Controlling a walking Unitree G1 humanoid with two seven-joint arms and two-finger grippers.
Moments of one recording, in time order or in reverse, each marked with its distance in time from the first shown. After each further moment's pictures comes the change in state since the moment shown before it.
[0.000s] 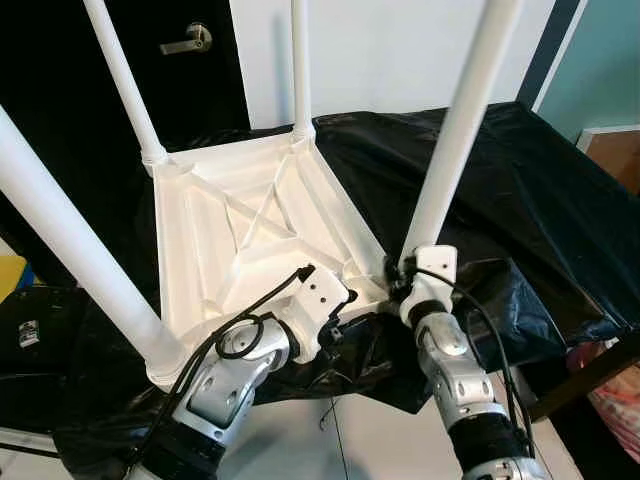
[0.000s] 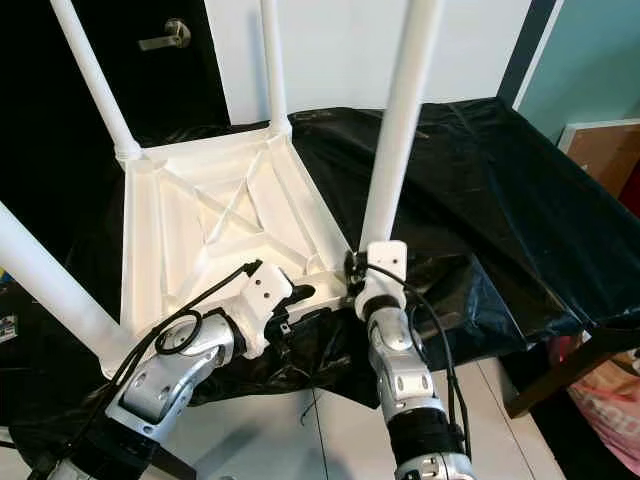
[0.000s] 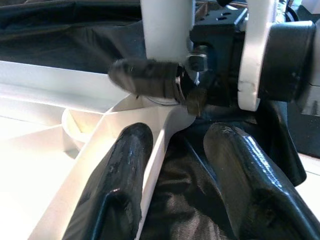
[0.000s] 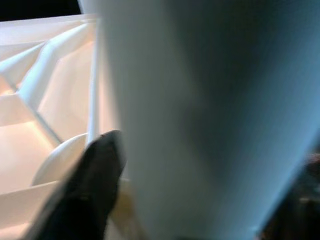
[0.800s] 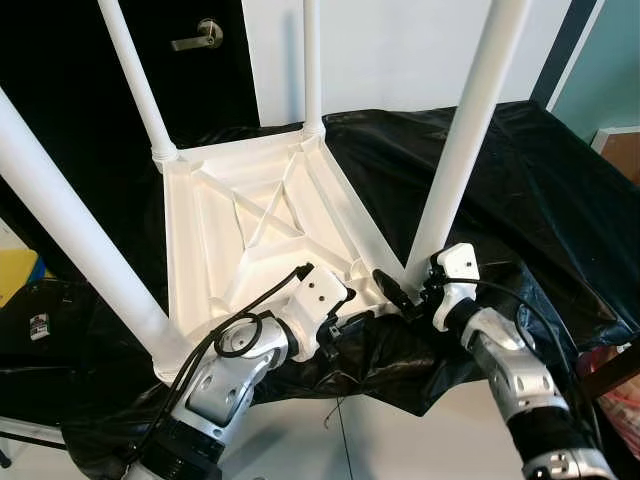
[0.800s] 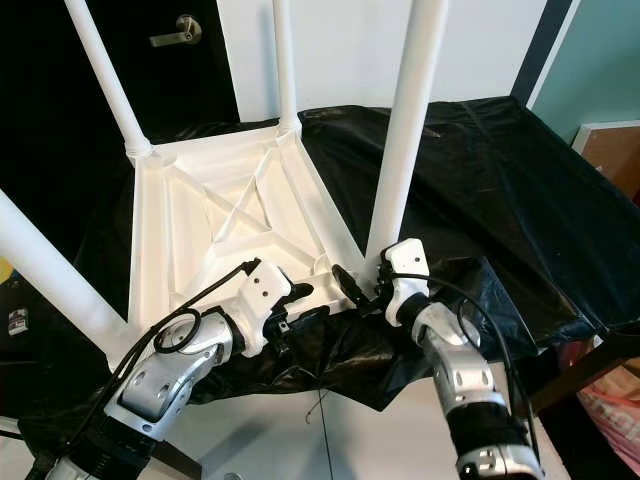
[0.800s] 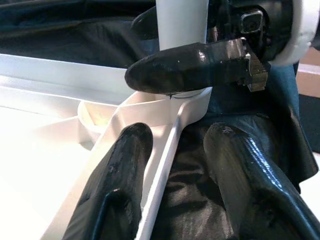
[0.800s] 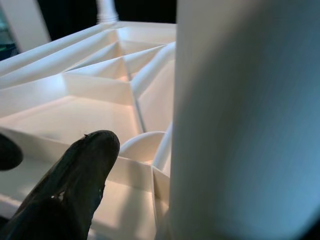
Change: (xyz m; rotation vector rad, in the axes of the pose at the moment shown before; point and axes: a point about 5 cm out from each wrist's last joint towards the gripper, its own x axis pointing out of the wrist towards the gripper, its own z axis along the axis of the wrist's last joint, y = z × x) left arm 0.000 0.004 0.002 0.020 0.002 0.003; right arm 0.002 -0.041 0.019 -0.157 -0.012 0.539
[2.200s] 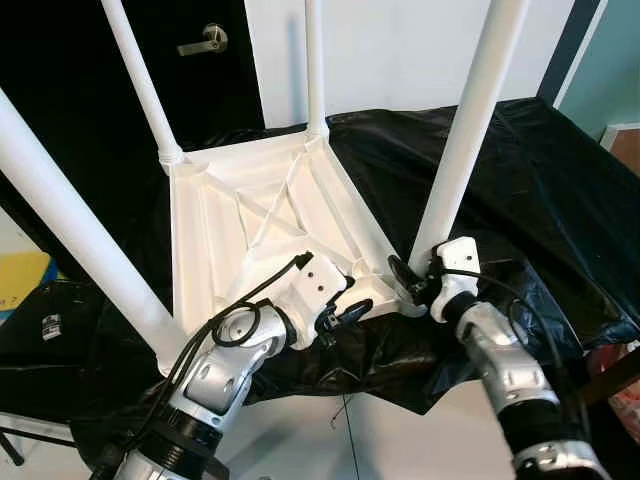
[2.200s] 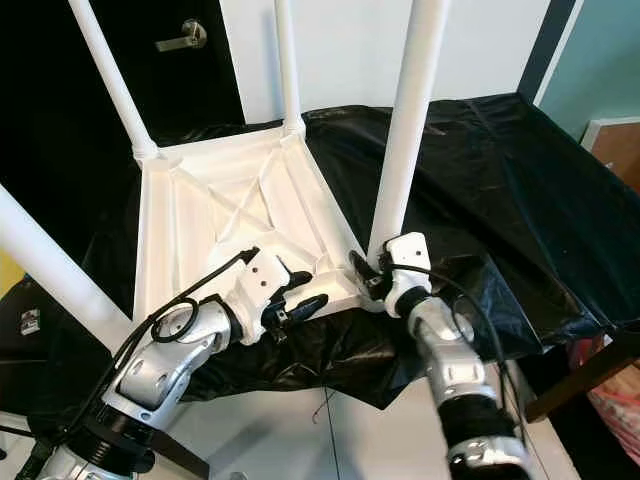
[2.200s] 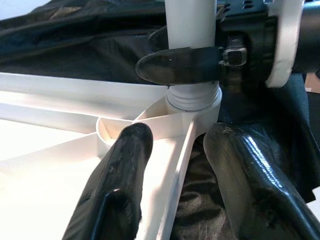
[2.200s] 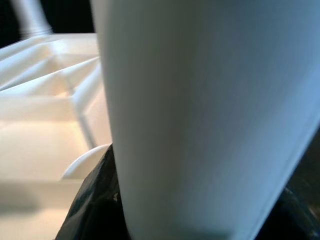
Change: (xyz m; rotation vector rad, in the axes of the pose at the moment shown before) left arm 0.000 0.008 0.009 0.045 -0.025 0.013; right arm 0.009 0.012 -0.007 0.075 -0.022 -0.385
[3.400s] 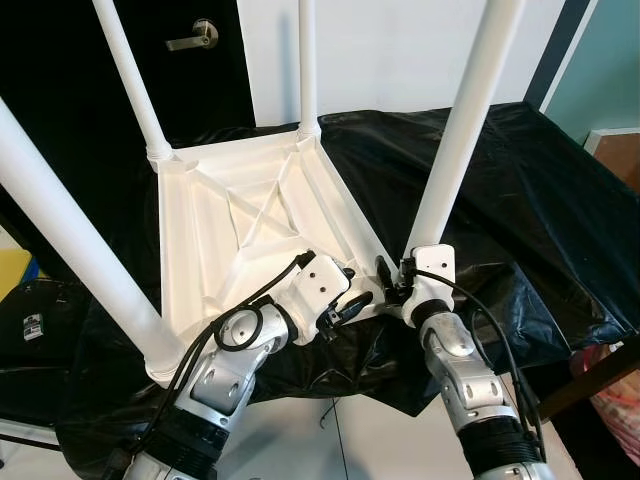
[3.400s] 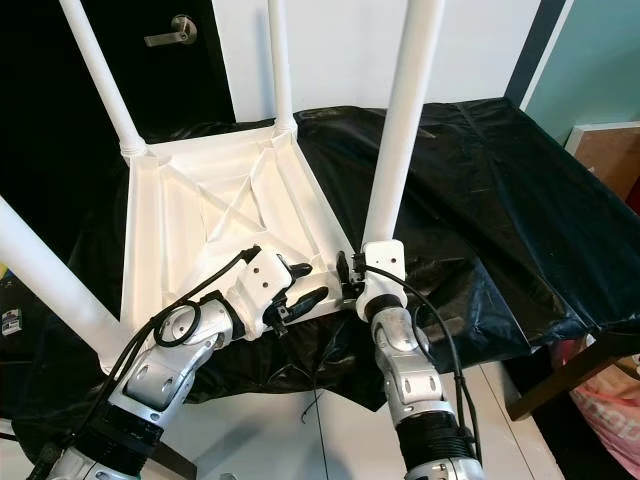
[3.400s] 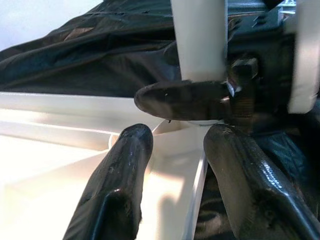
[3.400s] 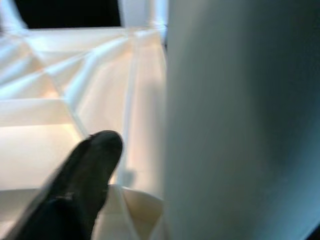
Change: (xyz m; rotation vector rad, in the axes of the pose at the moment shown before) left arm 0.002 0.002 -0.002 0.079 -0.030 0.048; right arm -0.008 0.021 0.006 0.016 -0.017 -0.020
